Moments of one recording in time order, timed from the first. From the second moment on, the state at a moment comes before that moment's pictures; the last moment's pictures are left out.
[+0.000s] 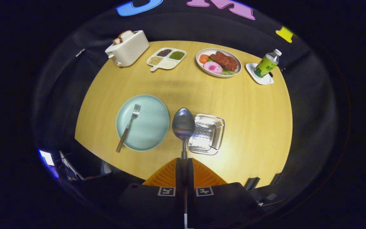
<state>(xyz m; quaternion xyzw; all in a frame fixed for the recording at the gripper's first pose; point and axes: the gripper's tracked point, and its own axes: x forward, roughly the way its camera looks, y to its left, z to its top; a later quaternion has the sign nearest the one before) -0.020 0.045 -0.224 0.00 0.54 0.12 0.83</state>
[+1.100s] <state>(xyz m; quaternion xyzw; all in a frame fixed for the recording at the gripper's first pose) 0.019 0.023 -0.291 -0.04 0.67 0.11 0.73</state>
